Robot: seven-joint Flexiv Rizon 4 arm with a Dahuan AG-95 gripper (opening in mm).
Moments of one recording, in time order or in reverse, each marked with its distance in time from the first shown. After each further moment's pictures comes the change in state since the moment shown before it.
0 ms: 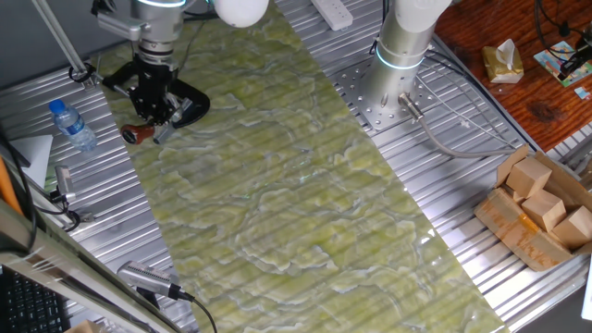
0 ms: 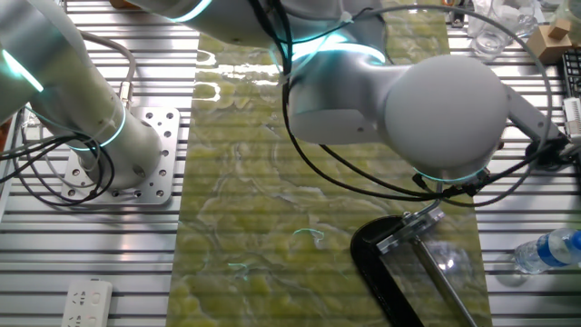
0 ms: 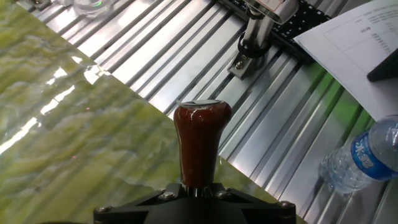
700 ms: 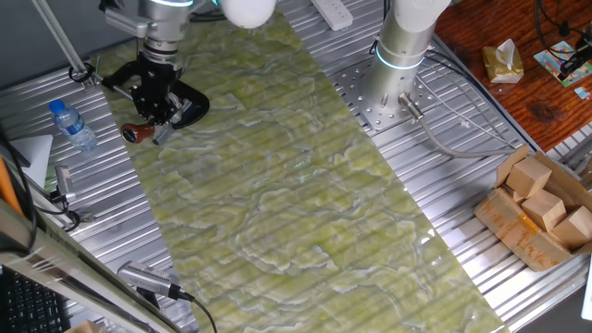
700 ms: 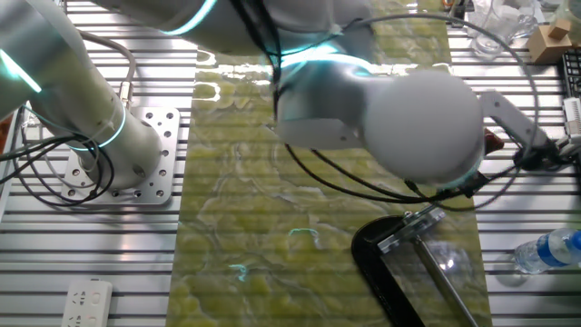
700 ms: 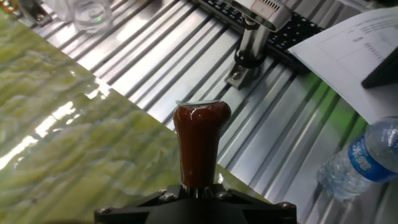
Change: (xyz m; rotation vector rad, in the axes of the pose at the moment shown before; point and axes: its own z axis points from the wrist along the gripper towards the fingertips) arm 0.000 0.001 -0.004 0.029 -0.037 0.014
